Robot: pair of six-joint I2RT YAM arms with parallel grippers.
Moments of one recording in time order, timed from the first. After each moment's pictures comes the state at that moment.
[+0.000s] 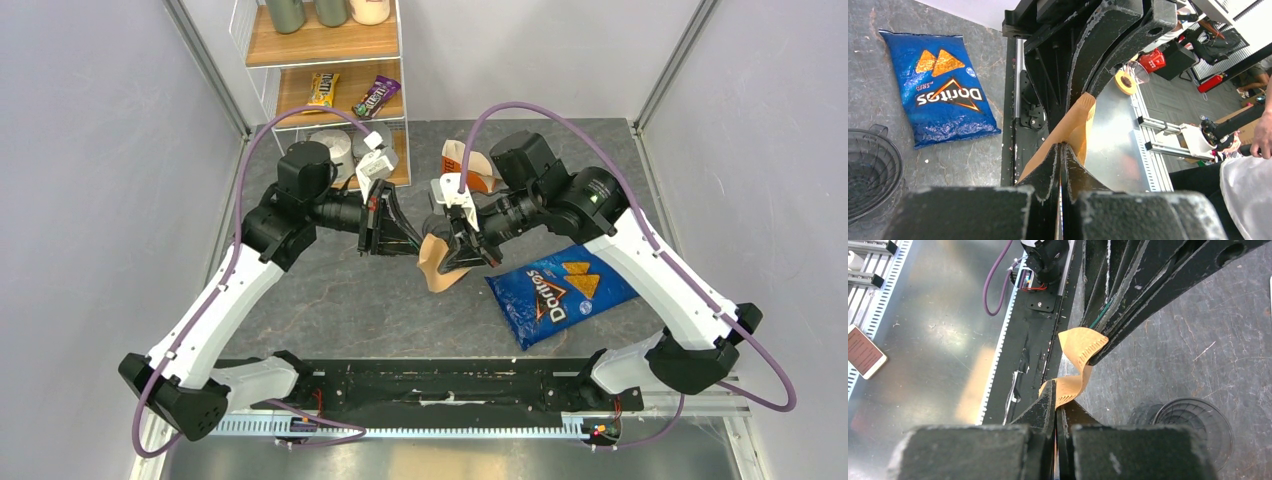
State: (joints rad) left arm -0.53 1.15 1.30 -0.44 1.19 -0.23; right arm 0.81 1.42 1.79 -1.11 -0.86 -0.54
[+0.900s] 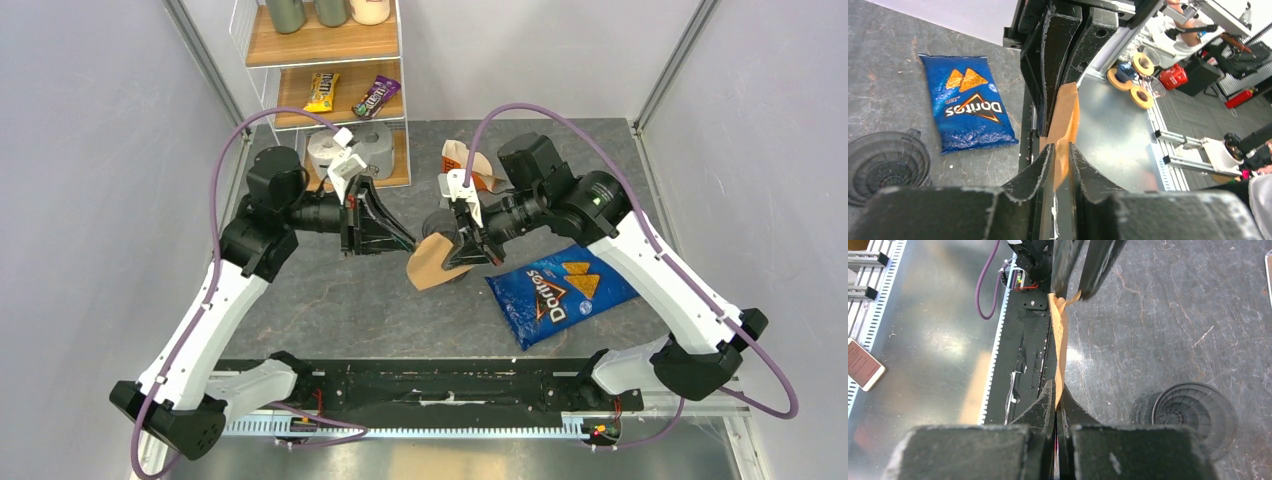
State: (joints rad) left arm -0.46 1.06 1.26 -0.36 1.19 -0.26; right arm 0.77 1.38 1.72 -1.05 -0.86 -0.48
